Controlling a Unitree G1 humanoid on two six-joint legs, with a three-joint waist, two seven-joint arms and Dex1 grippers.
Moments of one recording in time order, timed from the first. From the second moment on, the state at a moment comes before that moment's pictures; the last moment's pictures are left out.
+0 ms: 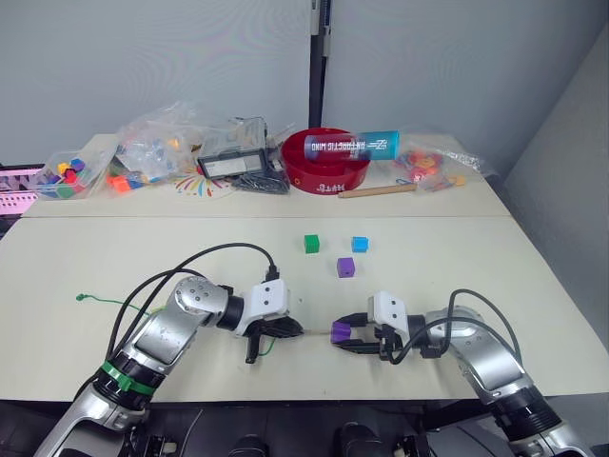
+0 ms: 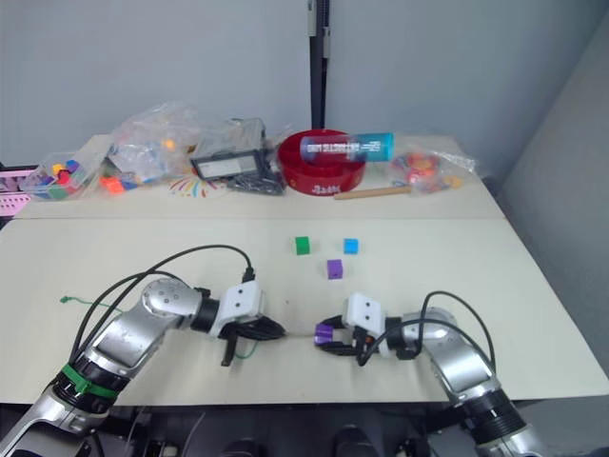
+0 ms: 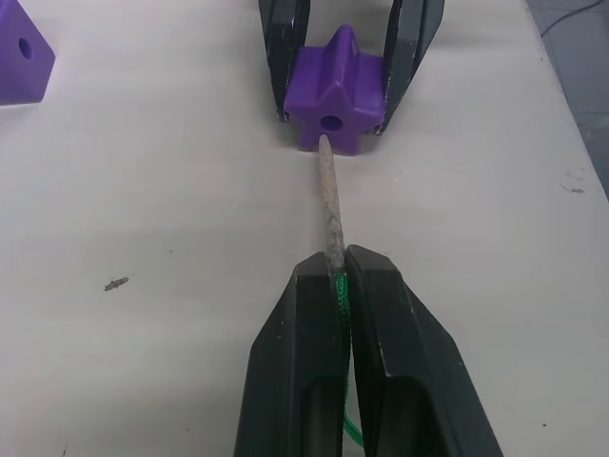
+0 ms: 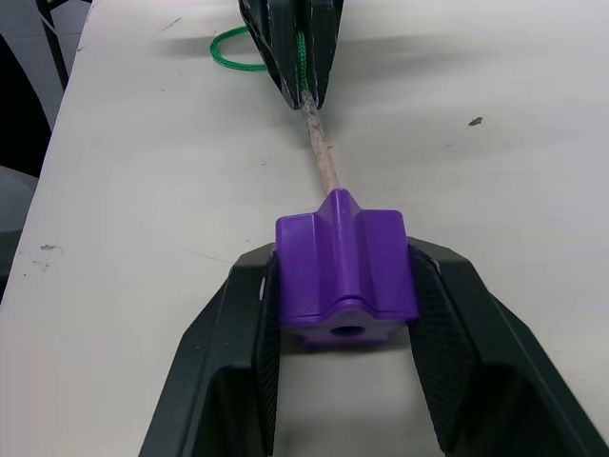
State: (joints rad) left arm -0.46 0.65 -0.35 -0.13 -0.14 0.39 -1.20; right arm -0.30 -0.58 0.27 -0.03 0.19 0.16 1.13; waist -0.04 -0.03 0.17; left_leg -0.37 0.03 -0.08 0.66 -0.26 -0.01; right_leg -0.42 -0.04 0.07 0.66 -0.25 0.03
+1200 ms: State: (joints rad) left arm -0.45 0.70 -0.33 -0.27 -0.16 0.54 -1.17; right arm -0.30 -0.54 0.23 0.15 0.26 -0.04 1.22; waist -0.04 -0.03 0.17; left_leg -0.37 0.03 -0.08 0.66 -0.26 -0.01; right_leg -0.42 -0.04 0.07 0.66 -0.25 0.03
